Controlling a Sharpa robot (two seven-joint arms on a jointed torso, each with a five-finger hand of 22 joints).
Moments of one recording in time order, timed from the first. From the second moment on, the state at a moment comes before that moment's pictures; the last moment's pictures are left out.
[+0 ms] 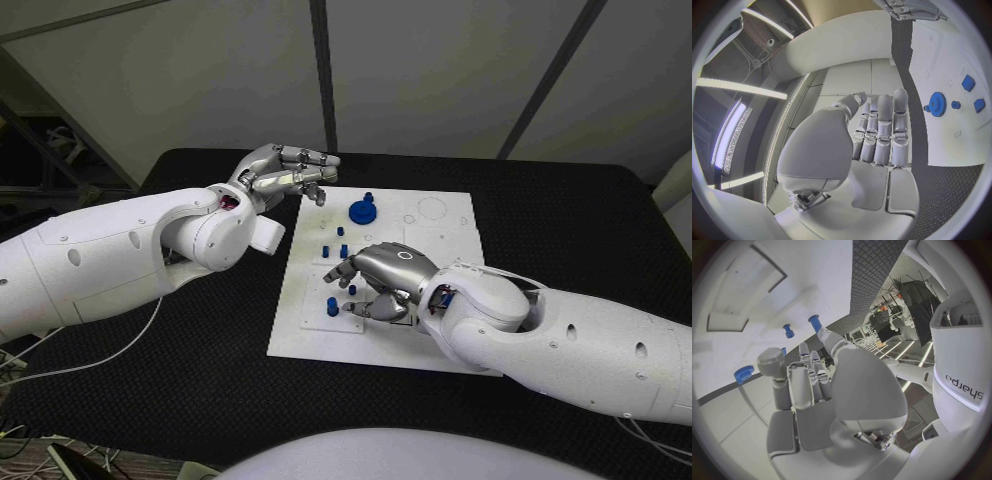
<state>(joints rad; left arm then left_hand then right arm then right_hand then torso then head) 1.16 -0.93 0.04 1.56 -0.14 -0.25 0.28 1.41 -0.15 0.35 0.00 0.38 1.02 0.18 0.13 0.07 1.08 0.11 0.36 0.10 1.08 0.02 1.08 0.47 0.19 1.08 0.12 0.55 1.07 1.06 -0.64 -0.05 1.71 -1.67 -0.32 -0.13 1.39 -0.14 0.33 0.03 0.18 0.82 0.12 0.06 0.07 1.00 0.11 0.16 0.07 1.46 0.03 1.39 1.19 0.11 1.21 0.14 1.22 1.04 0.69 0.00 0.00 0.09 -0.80</state>
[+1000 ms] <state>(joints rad) 1.16 -0.93 0.03 1.55 -0.14 -0.25 0.28 1.41 -0.15 0.35 0.00 0.38 1.02 0.18 0.13 0.07 1.08 0.11 0.36 0.10 1.08 0.02 1.08 0.47 0.19 1.08 0.12 0.55 1.07 1.07 -1.13 0.02 1.92 -1.40 -0.35 -0.37 1.28 -0.12 0.01 0.26 0.39 1.00 0.11 0.29 0.21 1.36 0.03 1.31 1.21 1.47 -0.04 1.54 1.31 0.08 1.36 0.07 1.36 1.26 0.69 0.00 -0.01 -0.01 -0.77</state>
